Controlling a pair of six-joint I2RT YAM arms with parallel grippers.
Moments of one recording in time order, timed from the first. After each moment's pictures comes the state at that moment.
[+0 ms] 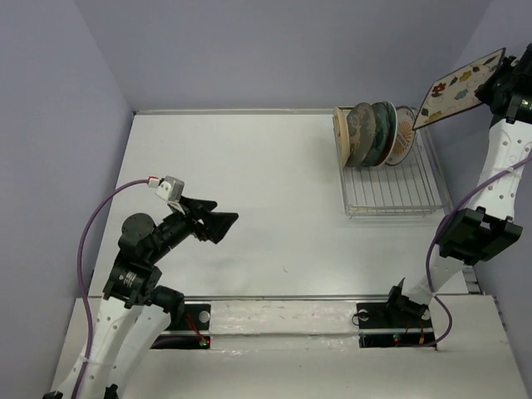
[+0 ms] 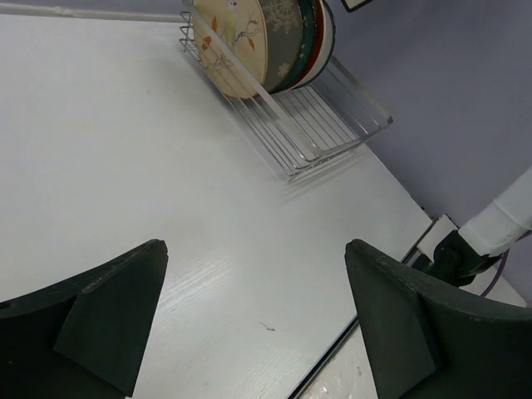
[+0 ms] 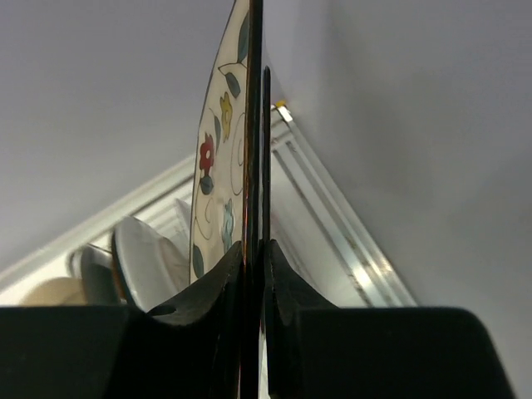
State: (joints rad) left arm -0.35 0.44 0.61 -0.22 0.42 -0.47; right arm -0.44 1.77 2.20 -0.73 -0.04 0.30
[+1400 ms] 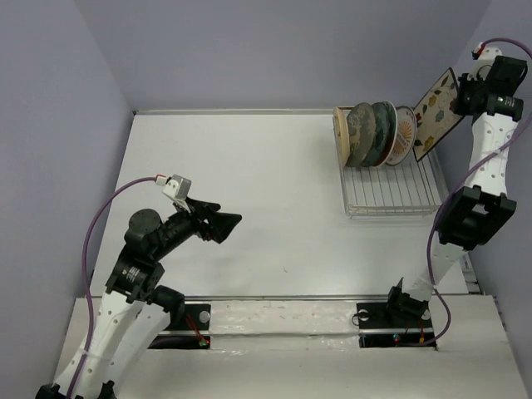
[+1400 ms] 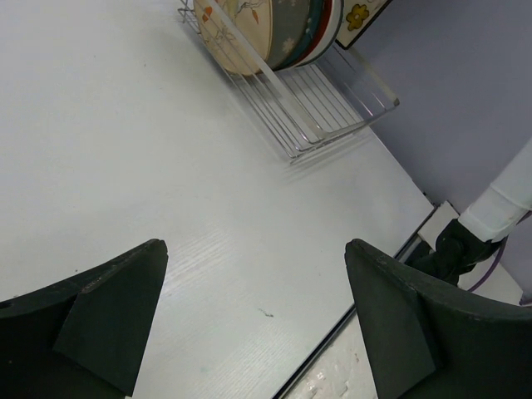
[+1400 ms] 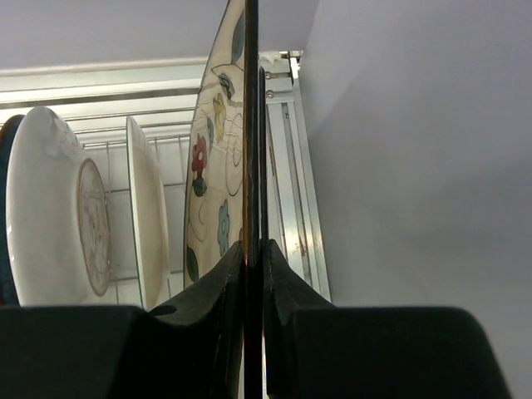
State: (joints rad) left arm -0.40 0.48 0.61 -0.25 0.40 -0.47; right arm -0.40 1.92 2.14 -0.71 -0.19 -0.21
